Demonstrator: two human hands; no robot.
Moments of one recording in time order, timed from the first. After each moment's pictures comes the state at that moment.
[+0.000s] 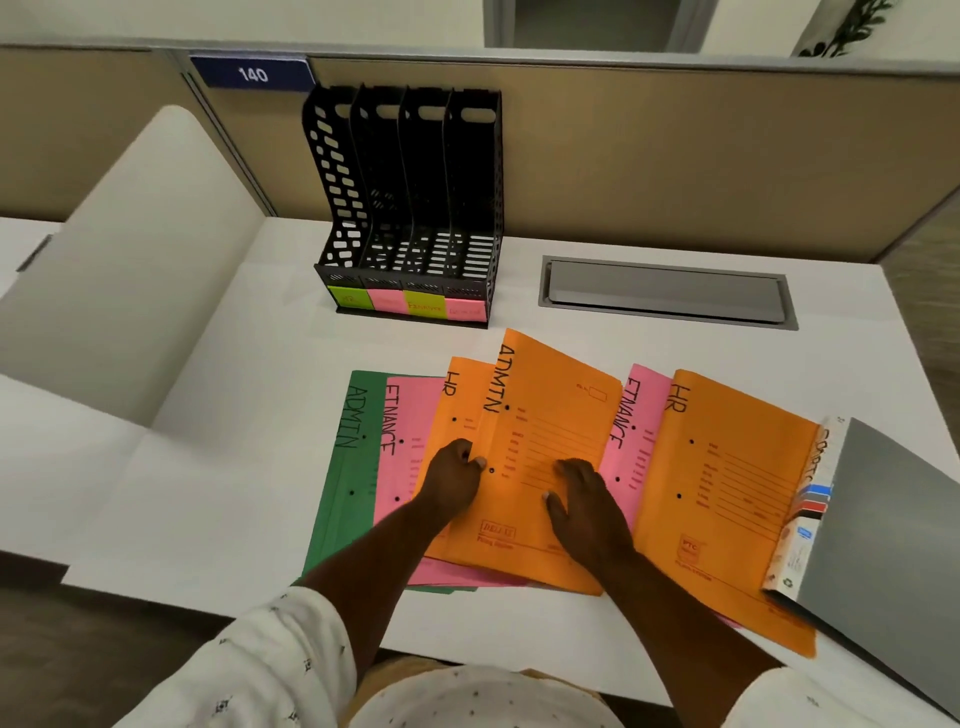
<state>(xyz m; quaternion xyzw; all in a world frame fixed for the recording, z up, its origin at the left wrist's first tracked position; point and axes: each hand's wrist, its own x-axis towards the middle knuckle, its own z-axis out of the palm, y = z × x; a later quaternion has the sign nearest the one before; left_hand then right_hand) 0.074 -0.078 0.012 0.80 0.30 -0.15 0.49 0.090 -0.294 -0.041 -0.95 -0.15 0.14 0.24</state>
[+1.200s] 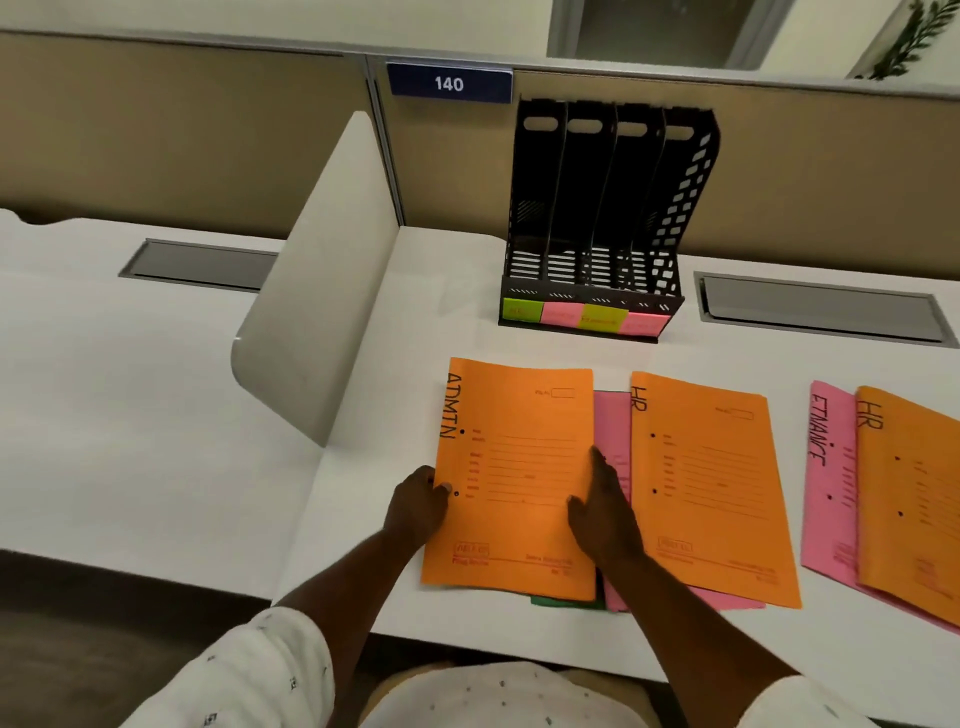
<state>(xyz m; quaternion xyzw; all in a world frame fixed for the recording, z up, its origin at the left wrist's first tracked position) -0.049 0.298 -0.015 0.84 0.31 -0.17 0.42 0.005 0.042 -0.026 -0.93 0.00 0.18 0.31</state>
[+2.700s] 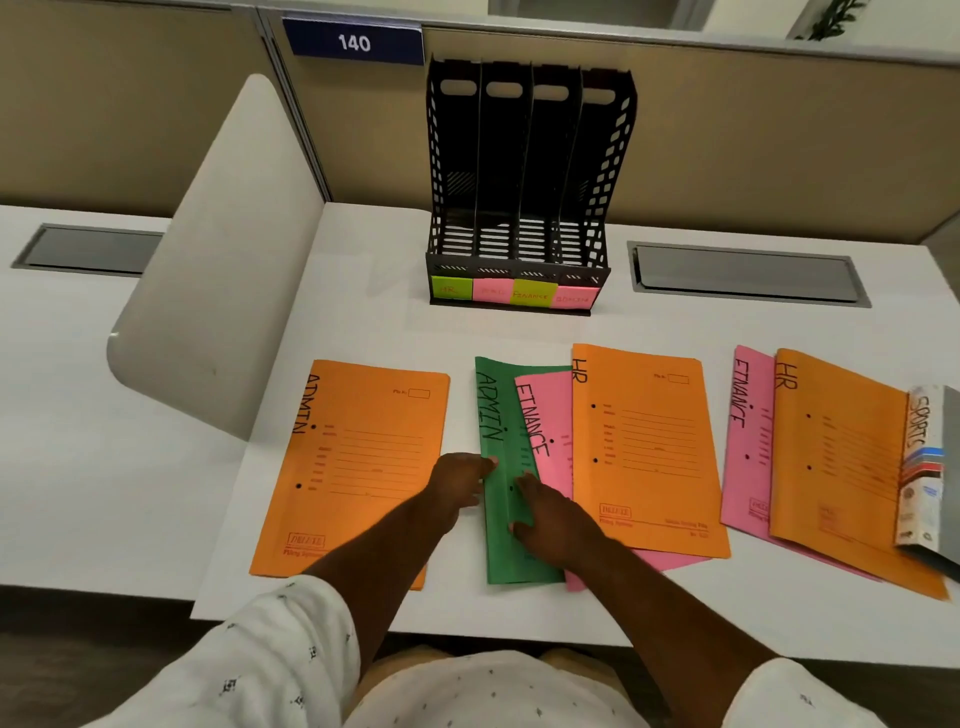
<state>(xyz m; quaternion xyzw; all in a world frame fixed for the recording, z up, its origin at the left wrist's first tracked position) 0.008 0.159 -0.011 0.60 0.41 -0.22 0.65 0.000 -0.020 -0.034 -0.91 -0.16 0.33 0.19</state>
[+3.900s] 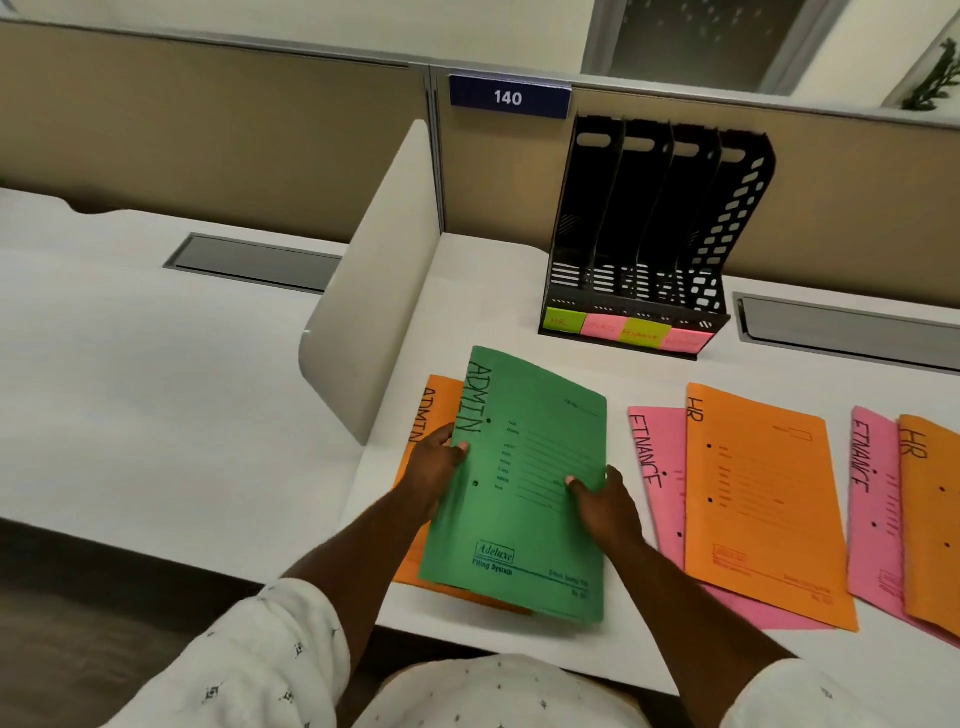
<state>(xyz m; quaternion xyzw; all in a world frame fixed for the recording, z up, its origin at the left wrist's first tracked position) -0.030 0.353 0.005 0.61 0.35 -0.08 0.70 0.015 0.102 -0.029 -0.87 0.14 0.23 0.41</state>
